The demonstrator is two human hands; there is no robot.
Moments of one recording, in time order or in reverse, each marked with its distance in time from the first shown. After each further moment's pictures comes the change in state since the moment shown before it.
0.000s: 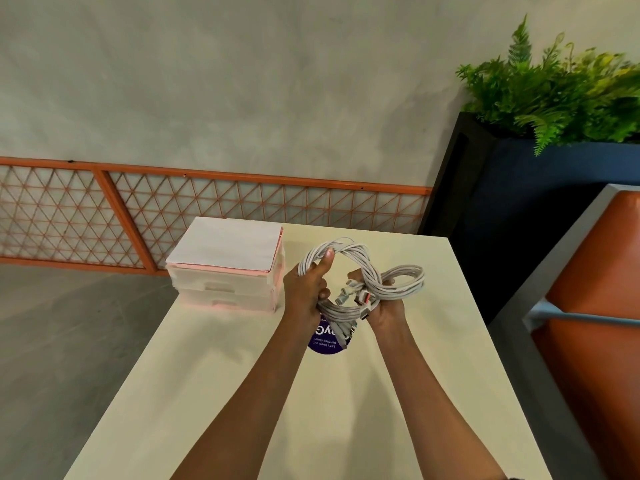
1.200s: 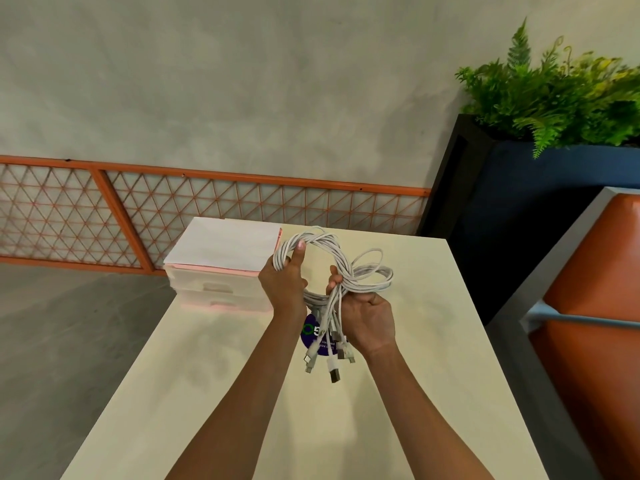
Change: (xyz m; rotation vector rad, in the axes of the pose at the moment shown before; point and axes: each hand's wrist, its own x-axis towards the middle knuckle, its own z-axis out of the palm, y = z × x) left_hand 0.020 0.007 -0.009 0.040 0.289 0.307; right_hand -0.026 0.023 -0.001 0.041 -0.285 0.190
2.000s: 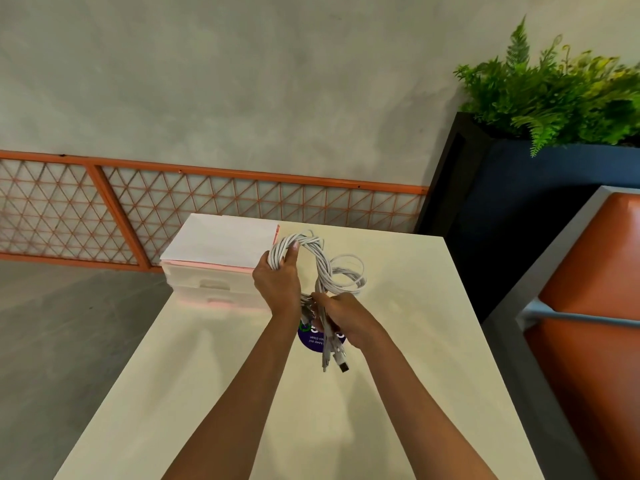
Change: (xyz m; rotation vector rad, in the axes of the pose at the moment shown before) left_hand 0.010 -0.012 -0.006 0.158 0.083 0.147; right_hand 0.009 0.015 0.019 -1.479 0.507 0.180
